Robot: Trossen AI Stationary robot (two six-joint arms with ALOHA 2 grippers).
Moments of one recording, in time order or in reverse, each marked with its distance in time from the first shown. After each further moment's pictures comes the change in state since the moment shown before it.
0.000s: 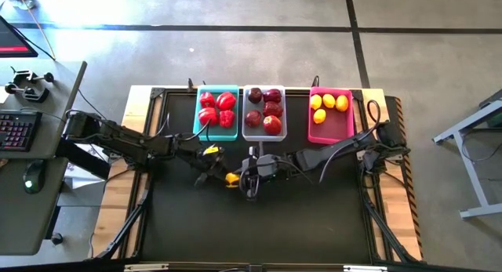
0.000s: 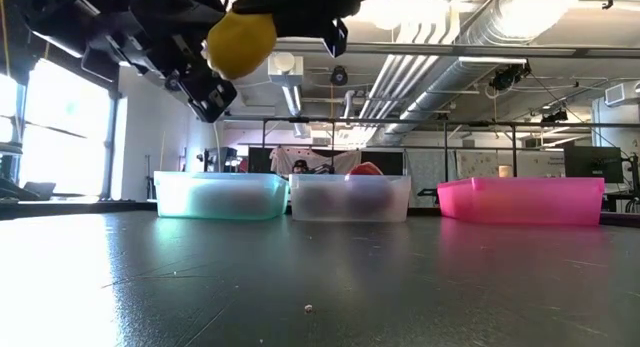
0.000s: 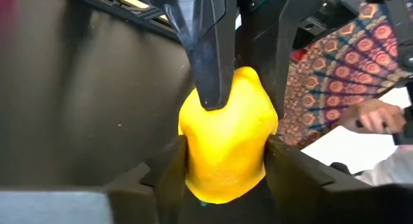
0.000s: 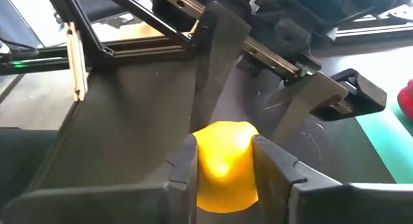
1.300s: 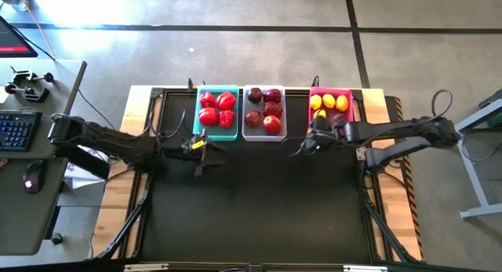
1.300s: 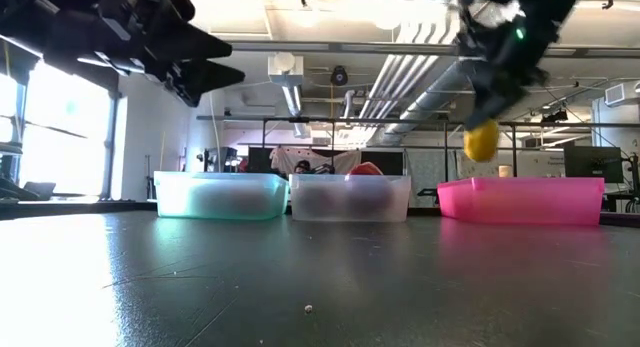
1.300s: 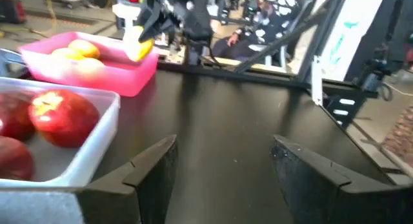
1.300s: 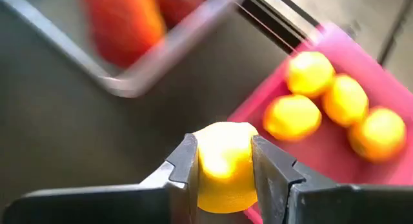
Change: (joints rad) left arm 0.002 -0.242 -0.132 -0.029 -0.398 0.297; right arm -0.230 -0.612 -0.435 -0.921 0.489 0.501
